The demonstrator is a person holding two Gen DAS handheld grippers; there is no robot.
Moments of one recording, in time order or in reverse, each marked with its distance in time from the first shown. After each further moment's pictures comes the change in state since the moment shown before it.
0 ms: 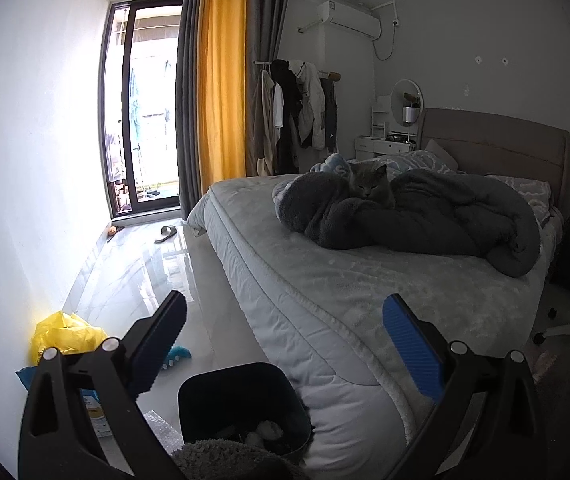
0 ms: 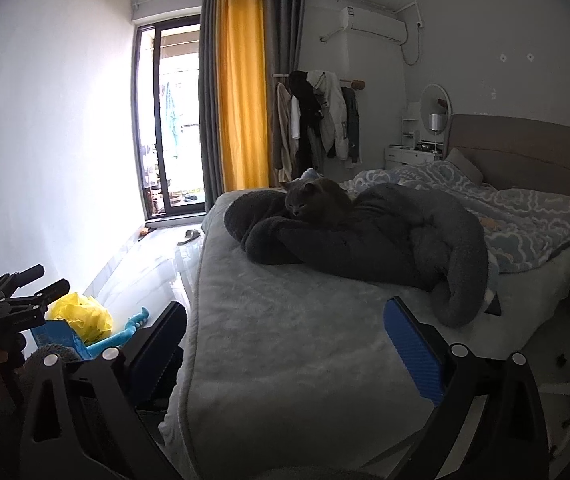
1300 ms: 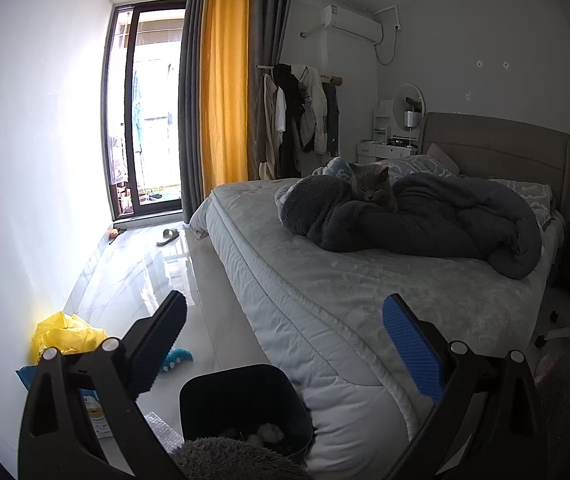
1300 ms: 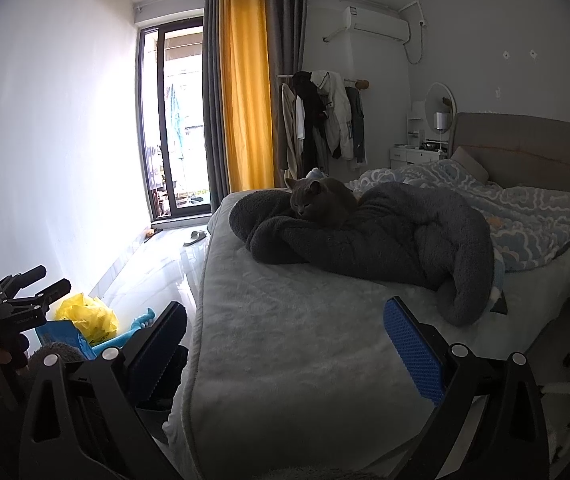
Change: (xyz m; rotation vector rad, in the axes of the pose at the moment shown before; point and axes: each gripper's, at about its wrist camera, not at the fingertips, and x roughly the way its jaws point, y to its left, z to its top) left arm -0.003 0.000 -0.004 -0.005 -0.013 0.003; right arm 0.001 -0.002 -0.002 -0.001 -0.003 0.009
